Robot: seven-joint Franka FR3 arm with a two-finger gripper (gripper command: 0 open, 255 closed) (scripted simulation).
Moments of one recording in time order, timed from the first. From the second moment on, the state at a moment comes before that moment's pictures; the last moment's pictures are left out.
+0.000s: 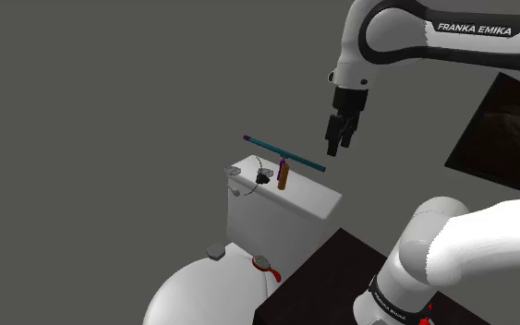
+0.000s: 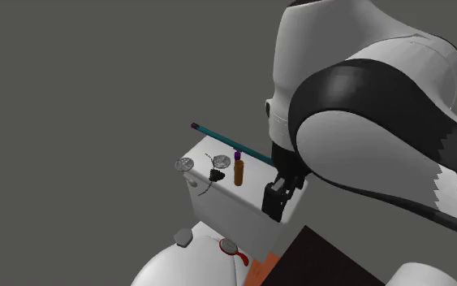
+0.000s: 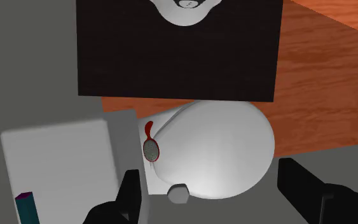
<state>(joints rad) 0.01 -0.82 -0.05 -2.40 -0.02 1.48 -0.12</state>
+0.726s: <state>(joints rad) -0.01 -0.52 -0.15 -2.33 -0.09 1.68 -0.24</state>
